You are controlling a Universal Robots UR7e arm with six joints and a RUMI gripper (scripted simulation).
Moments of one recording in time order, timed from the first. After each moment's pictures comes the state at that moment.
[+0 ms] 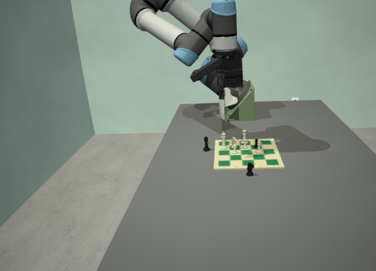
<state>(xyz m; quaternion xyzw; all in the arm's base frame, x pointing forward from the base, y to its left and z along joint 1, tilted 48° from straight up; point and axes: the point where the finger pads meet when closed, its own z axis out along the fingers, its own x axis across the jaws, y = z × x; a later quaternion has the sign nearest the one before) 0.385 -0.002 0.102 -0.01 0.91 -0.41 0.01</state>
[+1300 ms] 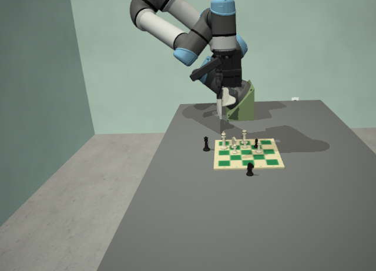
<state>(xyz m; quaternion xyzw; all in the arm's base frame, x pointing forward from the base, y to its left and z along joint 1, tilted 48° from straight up) 0.384 -0.003 0.104 0.03 0.91 -0.41 0.03</state>
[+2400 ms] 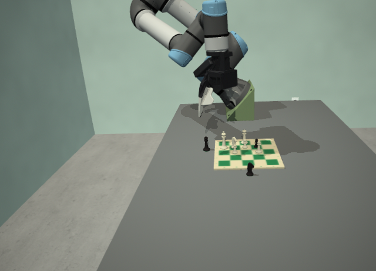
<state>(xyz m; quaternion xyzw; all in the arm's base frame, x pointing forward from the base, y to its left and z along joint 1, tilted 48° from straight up) 0.375 -0.015 0.115 0.37 0.84 -0.36 0.18</state>
